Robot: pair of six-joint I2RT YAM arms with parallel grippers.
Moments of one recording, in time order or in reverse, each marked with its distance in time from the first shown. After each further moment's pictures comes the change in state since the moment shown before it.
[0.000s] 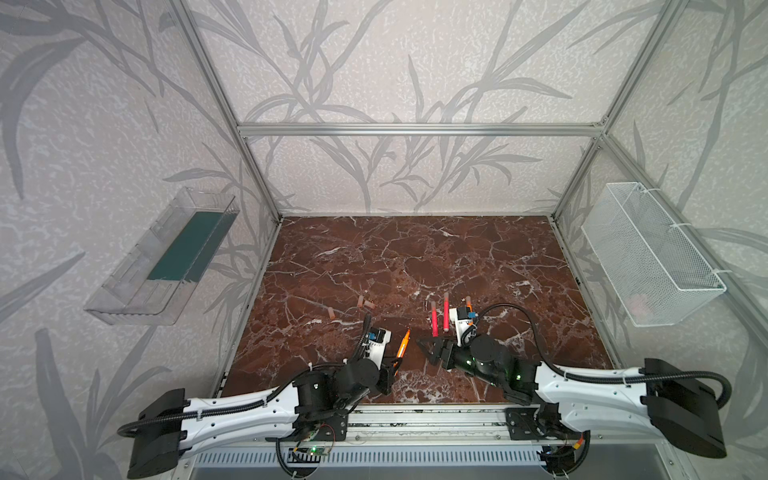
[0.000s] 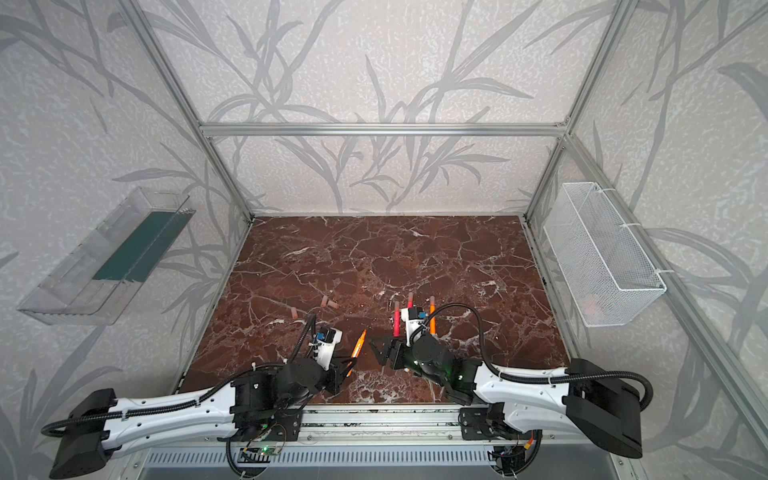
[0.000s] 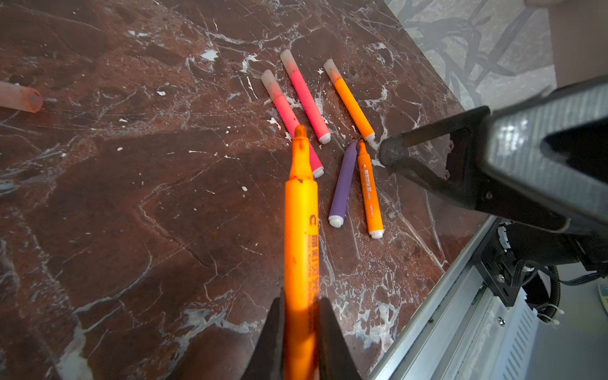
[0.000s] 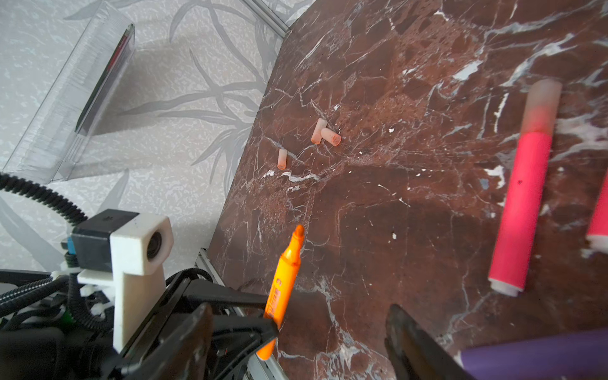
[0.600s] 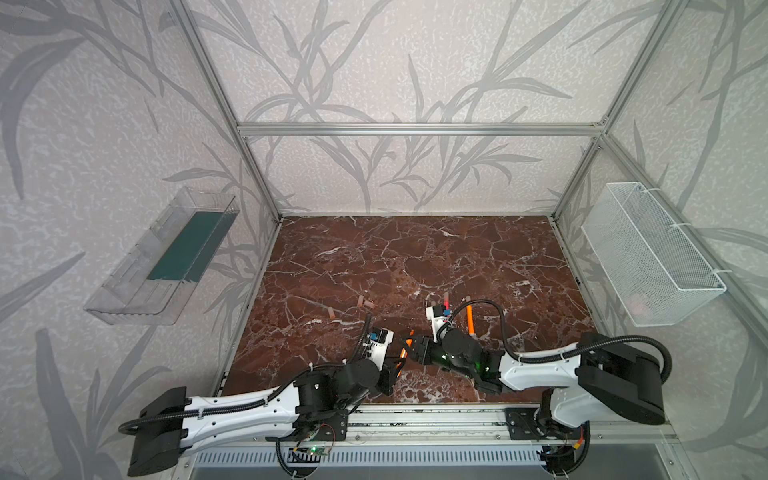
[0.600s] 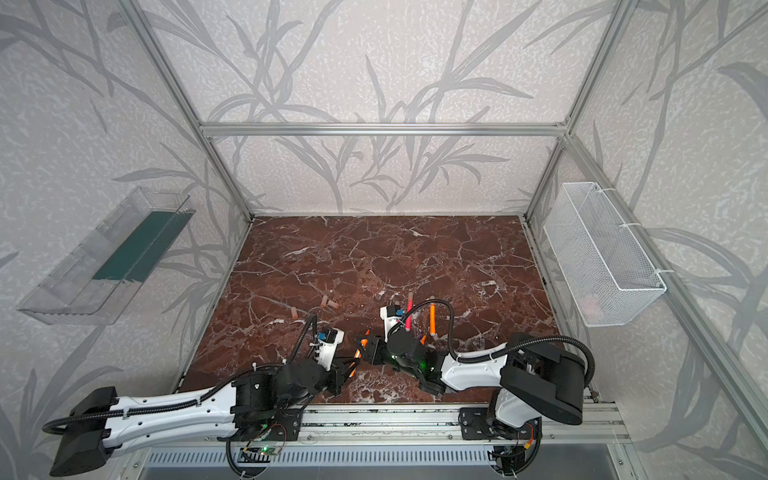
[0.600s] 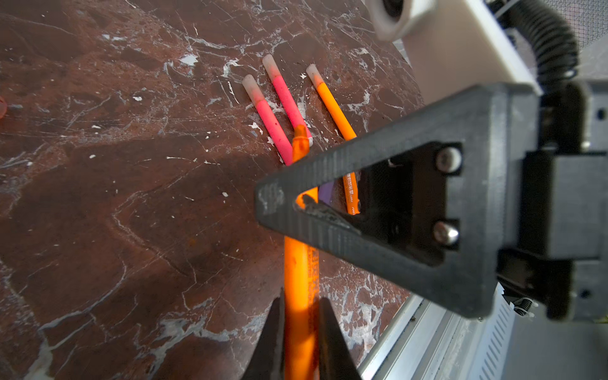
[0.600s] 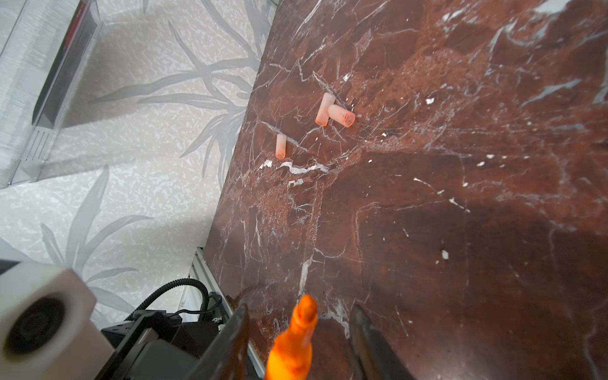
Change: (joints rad) left arm -0.010 0.003 -0.001 0.048 0.015 0.008; right arm 0.011 0.323 0.126 0.165 -0.049 0.047
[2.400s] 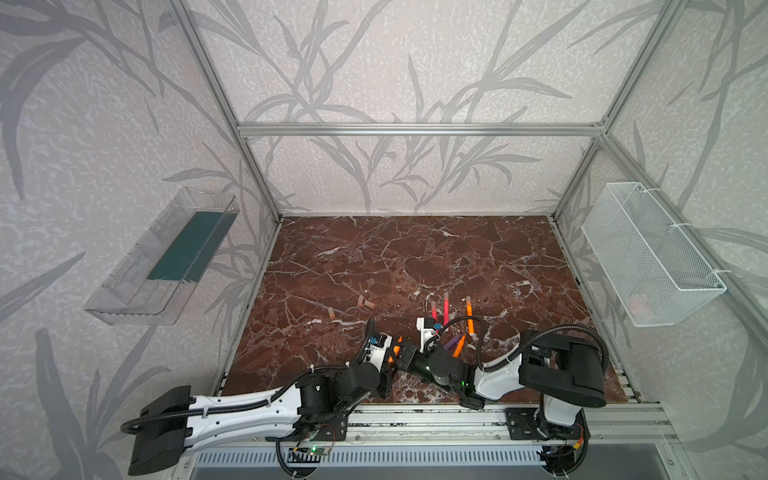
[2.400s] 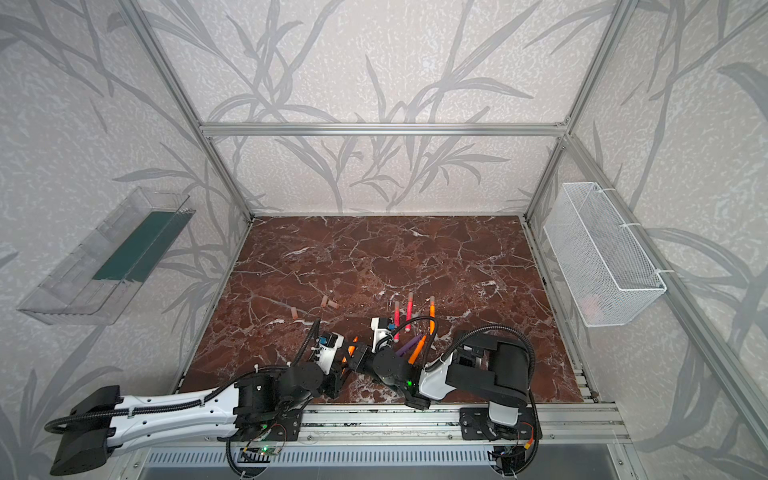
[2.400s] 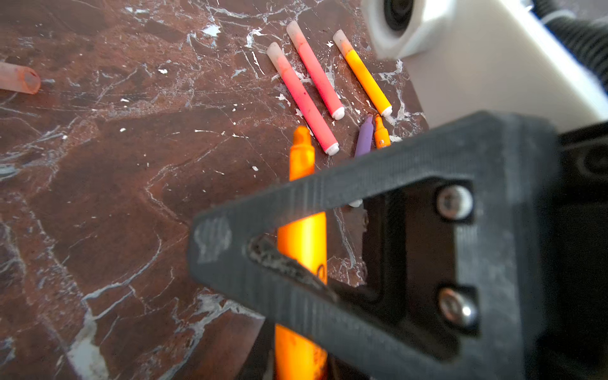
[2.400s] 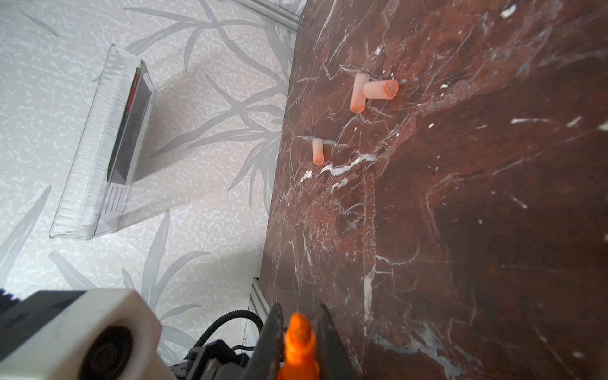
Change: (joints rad) left arm -0.004 0.015 -0.040 -0.034 -0.015 0.026; right arm 0.145 0.290 0.029 0.433 0.177 0.259
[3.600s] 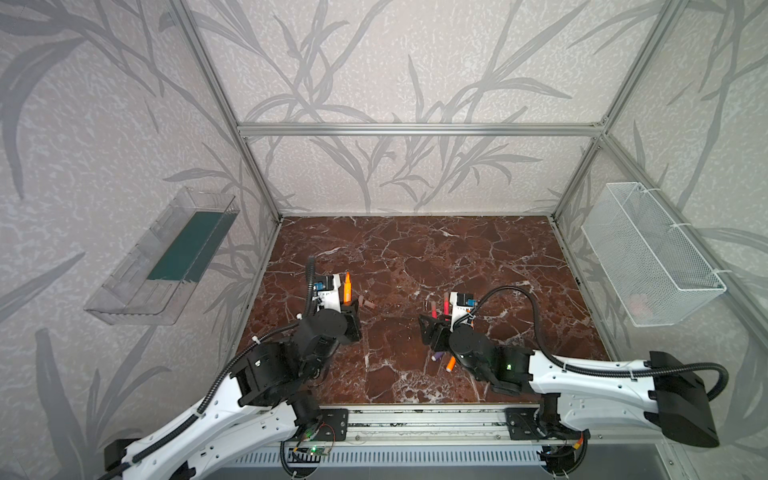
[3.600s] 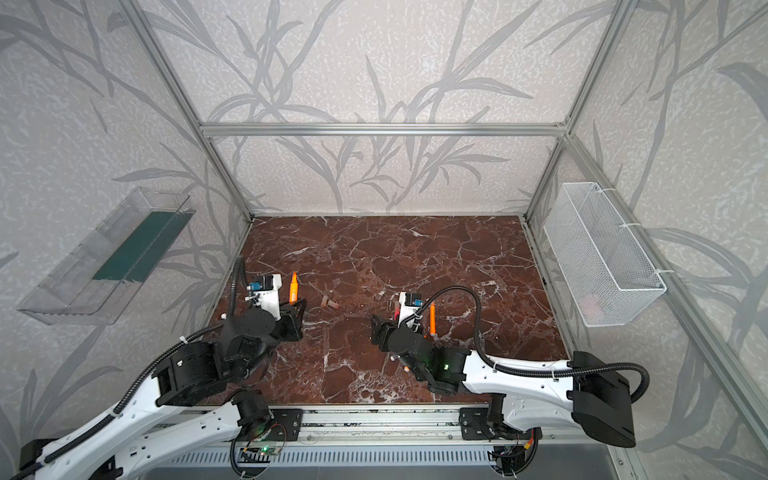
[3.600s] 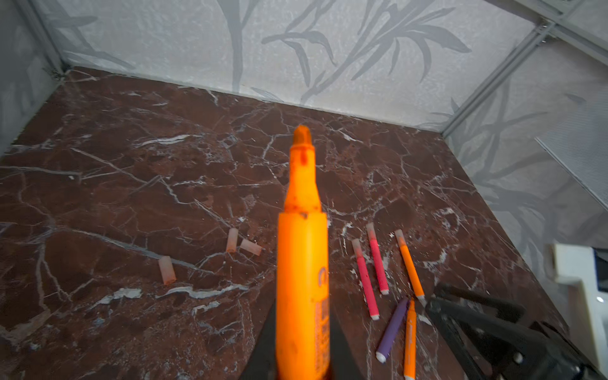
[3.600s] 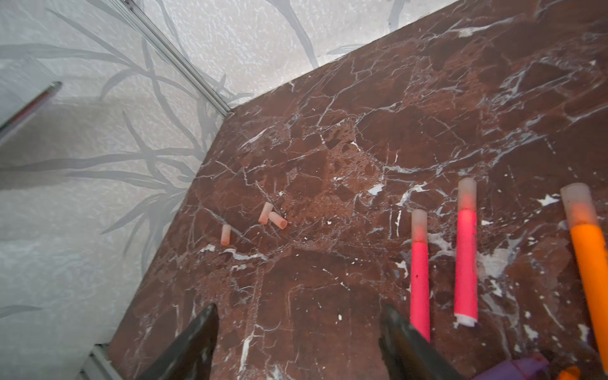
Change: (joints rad) left arm 0.395 -0.023 0.709 -0.676 -0.222 0.048; right arm -0.098 -0.556 0.164 -1.033 0.310 -0.454
